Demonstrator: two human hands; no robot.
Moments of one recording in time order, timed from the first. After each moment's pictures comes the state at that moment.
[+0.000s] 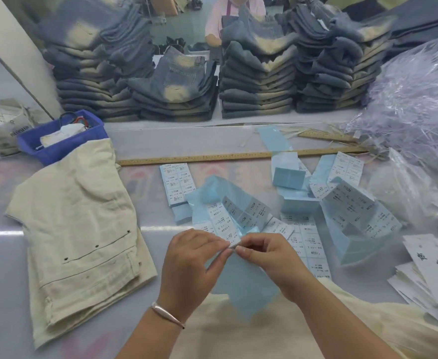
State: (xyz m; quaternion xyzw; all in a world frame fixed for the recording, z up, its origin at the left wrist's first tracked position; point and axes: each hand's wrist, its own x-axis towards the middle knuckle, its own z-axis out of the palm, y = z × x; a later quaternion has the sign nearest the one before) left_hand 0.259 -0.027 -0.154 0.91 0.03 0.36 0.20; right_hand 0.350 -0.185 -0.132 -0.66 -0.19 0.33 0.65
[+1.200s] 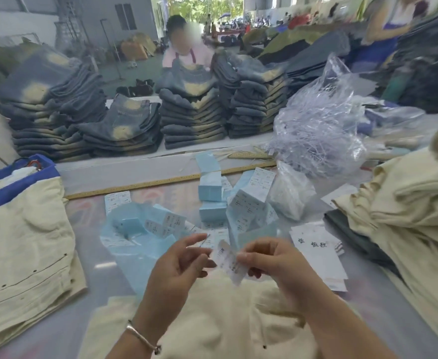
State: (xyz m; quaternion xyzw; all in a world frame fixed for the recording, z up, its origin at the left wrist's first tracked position) left_hand 0.256 -0.222 -0.065 0.70 0.11 0.14 0.69; right_hand 0.347 -0.404 -0.048 -0.65 -0.14 0.28 0.69
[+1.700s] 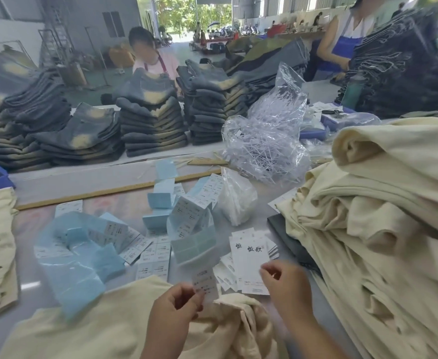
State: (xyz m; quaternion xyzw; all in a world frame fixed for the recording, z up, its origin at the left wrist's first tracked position) left_hand 0.291 -0.385 -0.112 0.69 0.27 0.11 0.66; right_hand 0.402 -0.567 -0.132 -0.89 -0.04 -0.01 0.45
